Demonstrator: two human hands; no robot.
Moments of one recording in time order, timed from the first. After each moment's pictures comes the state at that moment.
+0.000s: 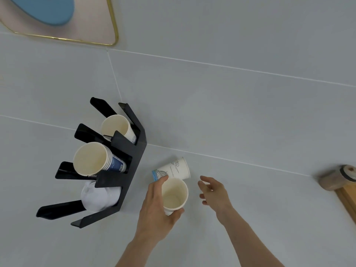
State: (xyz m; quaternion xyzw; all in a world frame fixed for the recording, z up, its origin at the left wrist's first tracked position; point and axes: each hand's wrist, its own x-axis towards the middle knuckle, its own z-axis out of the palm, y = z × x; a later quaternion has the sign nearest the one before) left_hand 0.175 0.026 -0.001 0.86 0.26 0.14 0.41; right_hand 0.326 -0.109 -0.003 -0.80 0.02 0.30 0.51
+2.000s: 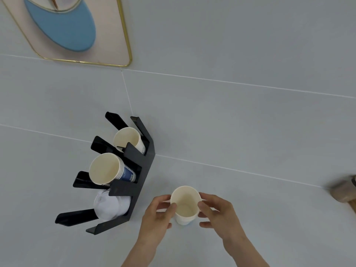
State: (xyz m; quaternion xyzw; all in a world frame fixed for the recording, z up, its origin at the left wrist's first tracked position) left_hand 0.166 0.036 0.037 0.63 0.42 0.08 0.65; right_hand 0.274 -0.115 0.056 -0.76 -0.02 0.31 0.57
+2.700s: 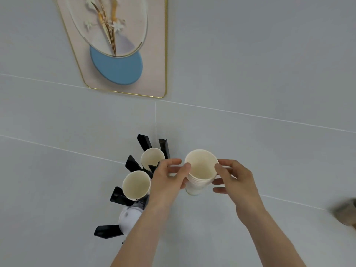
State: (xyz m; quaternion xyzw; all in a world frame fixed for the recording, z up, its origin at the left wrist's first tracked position) left_hand 0.181 0.110 0.188 0.59 0.32 0.22 0.71; right_hand 0.272 -0.039 0.202 -0.75 -0.09 0.15 0.64
